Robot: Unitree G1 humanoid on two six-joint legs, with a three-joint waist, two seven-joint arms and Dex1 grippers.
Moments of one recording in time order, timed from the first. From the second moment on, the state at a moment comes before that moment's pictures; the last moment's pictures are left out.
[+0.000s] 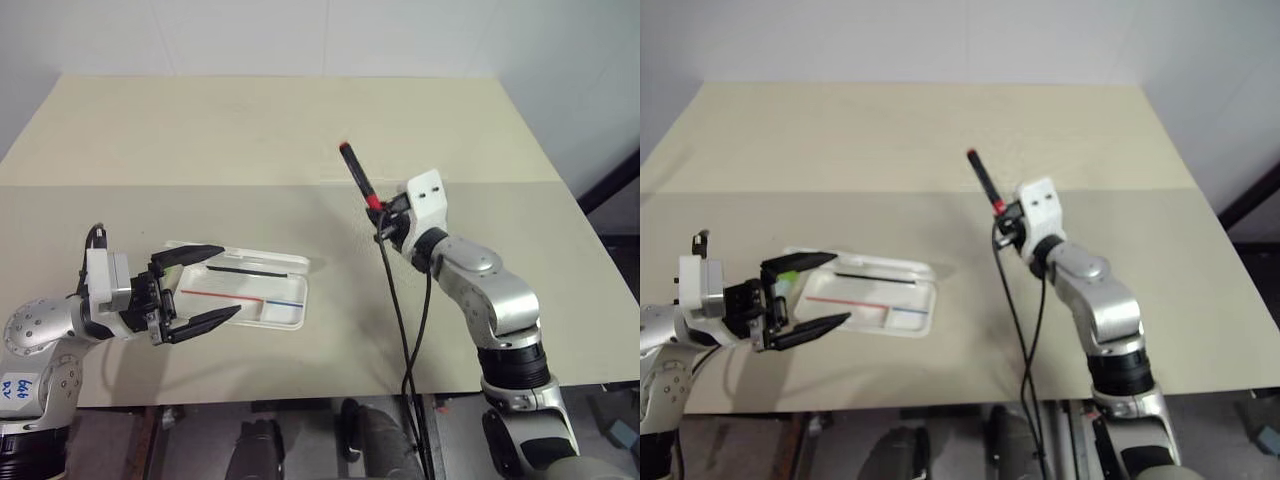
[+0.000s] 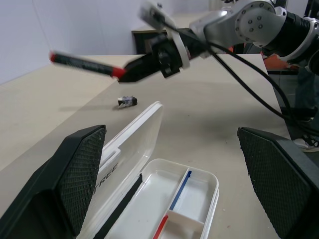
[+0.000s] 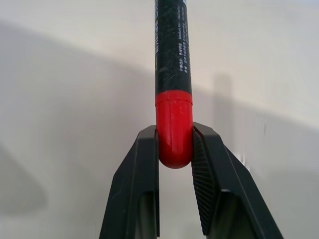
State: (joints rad) left arm -0.06 0.71 0.35 -0.26 -0.66 0.12 -1.15; right arm -0.60 -0.29 0.03 -0.21 0.27 0.73 0.32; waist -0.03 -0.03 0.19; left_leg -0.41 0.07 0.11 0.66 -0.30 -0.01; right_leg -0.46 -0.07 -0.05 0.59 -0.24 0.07
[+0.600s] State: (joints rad) left arm -0.01 0.71 0.48 -0.18 -0.68 0.05 -1.20; right arm -0.79 -0.50 -0.01 -0.35 0.67 0.91 0.73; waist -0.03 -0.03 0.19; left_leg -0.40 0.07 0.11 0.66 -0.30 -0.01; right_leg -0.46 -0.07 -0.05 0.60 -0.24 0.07
